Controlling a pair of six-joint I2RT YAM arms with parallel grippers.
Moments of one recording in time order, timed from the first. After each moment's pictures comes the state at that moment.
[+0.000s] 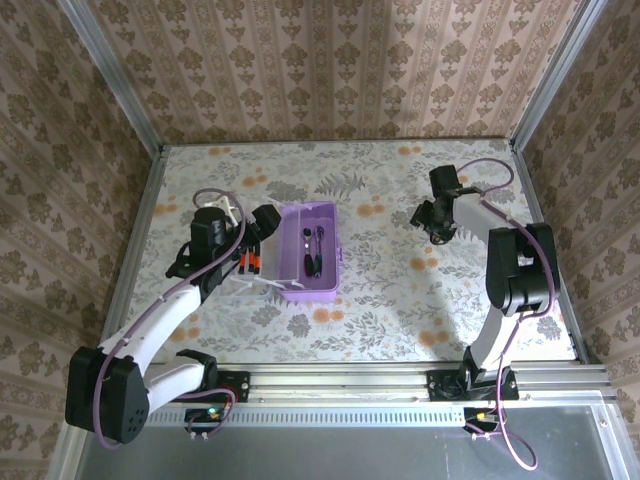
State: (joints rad) left arm -0.35 1.08 0.65 0.01 0.23 -0.80; right arm 0.06 1.81 1.21 -0.60 0.02 0.63
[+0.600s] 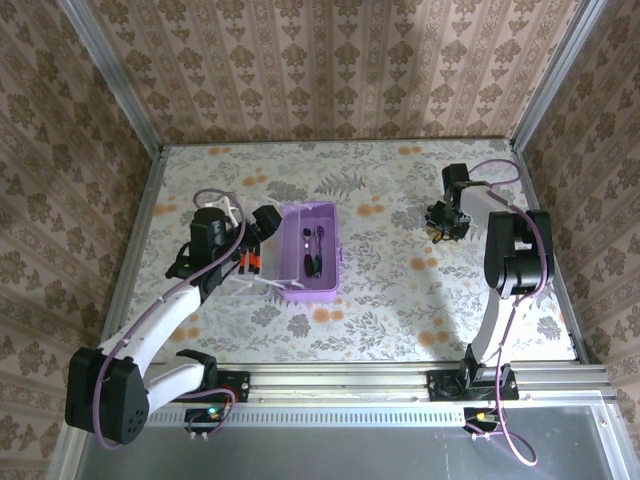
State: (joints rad) left arm -0.35 1.07 0.64 0.01 0.25 -0.80; right arm -0.03 1.96 1.32 -0.67 0.05 0.58
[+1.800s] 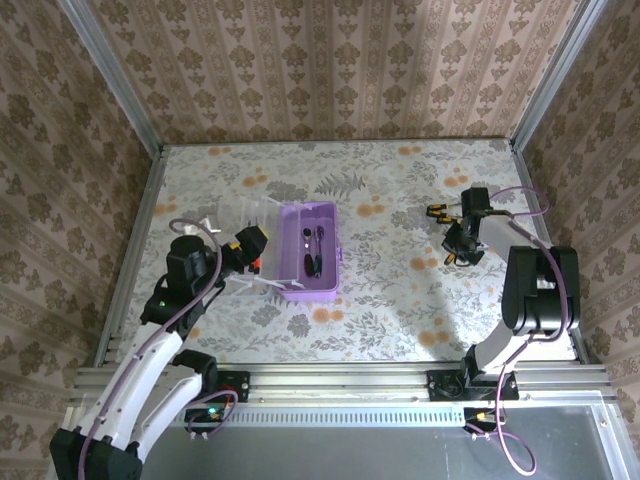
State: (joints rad) left arm -0.35 0.67 0.55 -0.24 0.23 -0.80; right arm -0.09 1.63 0.96 -0.60 0.01 0.64
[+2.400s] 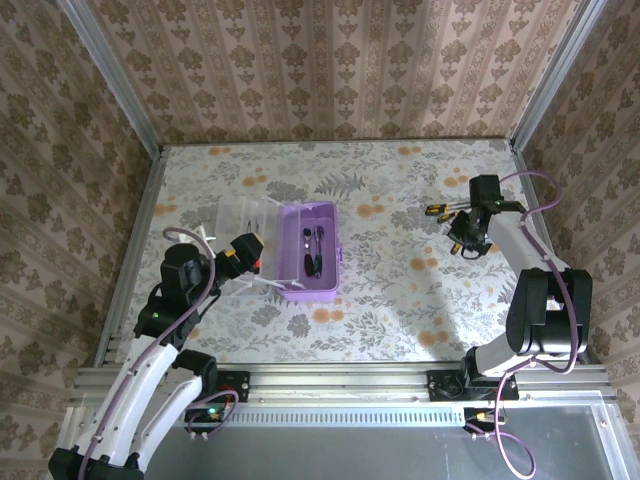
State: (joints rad) left arm -0.34 0.59 0.55 -0.34 0.22 -0.80; right arm -0.09 1.51 1.07 -0.74 0.02 0.57
